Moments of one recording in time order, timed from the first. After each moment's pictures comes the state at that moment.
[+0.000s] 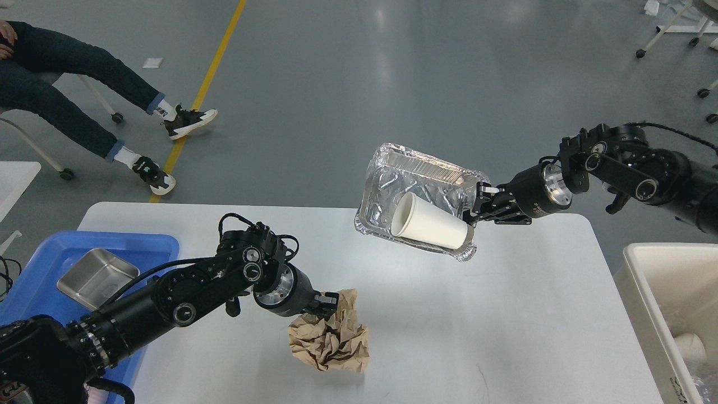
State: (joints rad) left arm -0.80 0.07 -0.48 -1.00 1.26 -0.80 0.54; right arm 1.28 -0.39 -0.27 0.69 -0.61 0.81 0.22
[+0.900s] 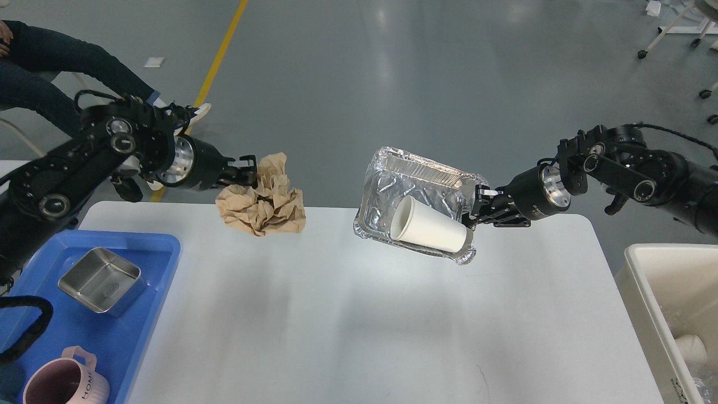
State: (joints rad) left arm -1.12 0.40 -0.79 -0.99 1.13 -0.86 0.53; right arm 1.28 -0.37 -0.28 0.70 -0.61 0.82 0.22
